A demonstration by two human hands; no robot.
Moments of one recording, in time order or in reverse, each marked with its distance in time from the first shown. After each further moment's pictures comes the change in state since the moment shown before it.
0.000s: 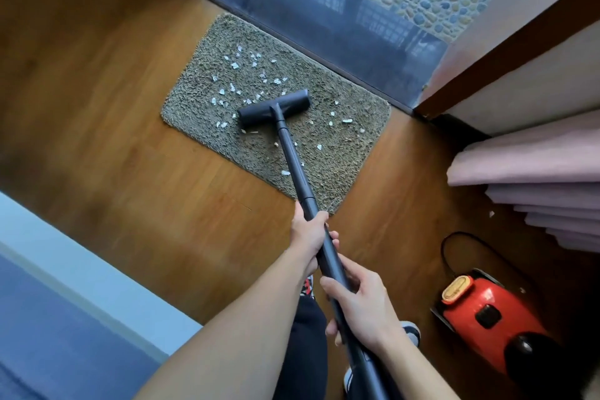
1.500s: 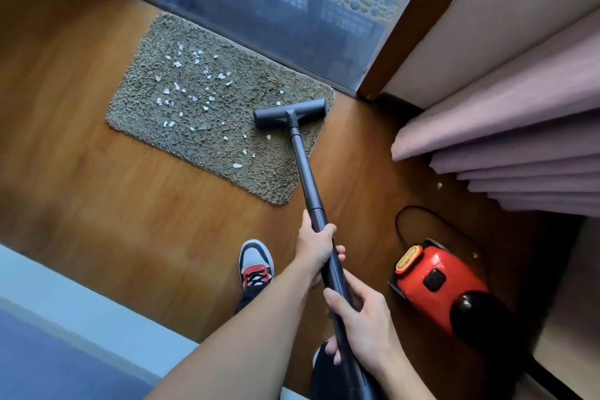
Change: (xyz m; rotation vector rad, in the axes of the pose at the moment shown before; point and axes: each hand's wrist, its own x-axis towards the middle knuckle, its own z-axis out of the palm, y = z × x) left_hand -0.053 -0.086 0.102 0.241 -0.115 0.007; right_hand -0.063 0.075 -0.090 0.160 0.111 0.053
